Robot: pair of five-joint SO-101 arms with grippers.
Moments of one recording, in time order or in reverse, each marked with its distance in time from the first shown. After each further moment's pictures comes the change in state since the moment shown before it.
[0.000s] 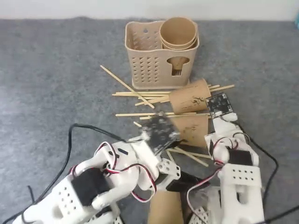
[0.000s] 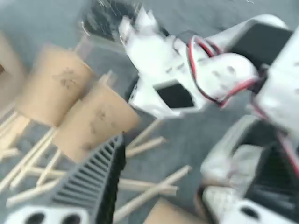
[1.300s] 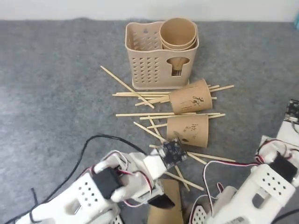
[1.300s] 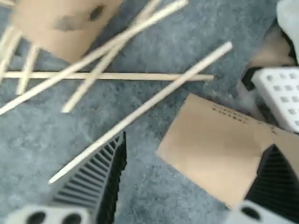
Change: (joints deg) left arm -2.1 -0.4 21.5 8.4 -12.1; right arm 38.2 0.0 -12.5 8.1 -2.5
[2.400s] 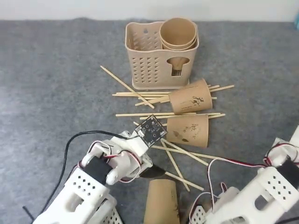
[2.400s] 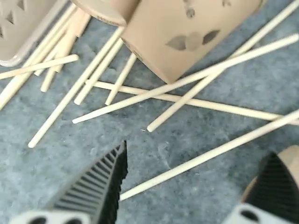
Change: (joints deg) left arm -21.9 0.1 5.6 -14.1 -10.9; right arm 5.9 0.0 -2.5 -0.4 0.0
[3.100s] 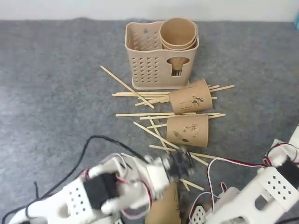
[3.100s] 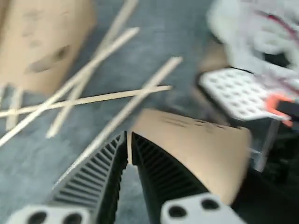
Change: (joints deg) left arm 32.4 0.0 -19.3 22.9 13.1; right arm 0.0 0.0 0.0 1.8 0.0
